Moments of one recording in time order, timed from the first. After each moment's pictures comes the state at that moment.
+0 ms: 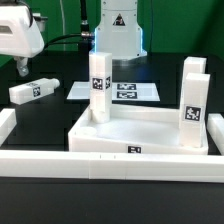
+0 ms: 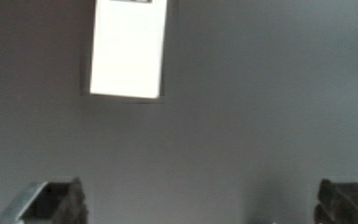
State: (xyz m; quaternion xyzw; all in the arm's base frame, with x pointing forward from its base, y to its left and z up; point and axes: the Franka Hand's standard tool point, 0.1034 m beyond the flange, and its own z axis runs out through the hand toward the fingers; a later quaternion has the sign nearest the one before) arm 0.430 -0.233 0.077 -0.94 0.27 0.17 0.08
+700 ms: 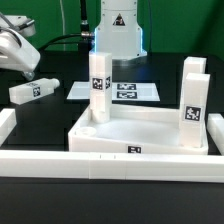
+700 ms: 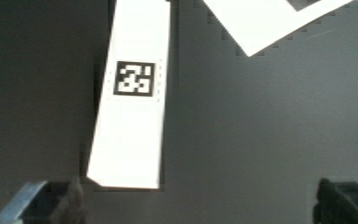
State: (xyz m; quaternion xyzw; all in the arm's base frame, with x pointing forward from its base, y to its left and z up) arm 0.419 -0.232 0.062 -0.90 0.26 0.32 0.13
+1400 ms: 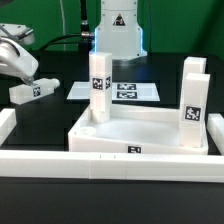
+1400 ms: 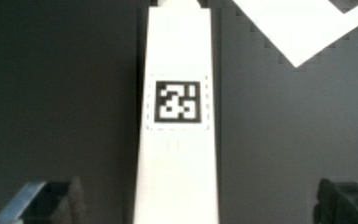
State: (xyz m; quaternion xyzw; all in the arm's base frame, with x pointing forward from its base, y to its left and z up) arm 0.388 -0.238 0.045 -0.89 0.27 0.34 0.13
